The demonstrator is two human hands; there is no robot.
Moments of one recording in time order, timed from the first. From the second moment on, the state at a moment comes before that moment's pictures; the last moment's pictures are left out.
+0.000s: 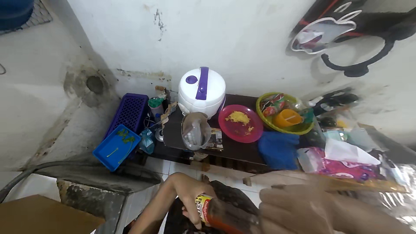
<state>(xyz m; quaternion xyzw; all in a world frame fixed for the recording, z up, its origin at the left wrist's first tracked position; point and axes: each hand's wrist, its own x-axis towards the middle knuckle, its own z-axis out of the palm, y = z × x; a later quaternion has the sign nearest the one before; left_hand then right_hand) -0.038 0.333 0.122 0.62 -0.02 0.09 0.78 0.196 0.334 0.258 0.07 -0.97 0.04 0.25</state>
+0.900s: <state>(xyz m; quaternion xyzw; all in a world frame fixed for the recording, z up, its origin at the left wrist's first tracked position) -0.036 0.297 0.200 0.71 0.13 0.16 0.68 0.223 0.319 0.243 -0.09 -0.89 0.11 0.44</state>
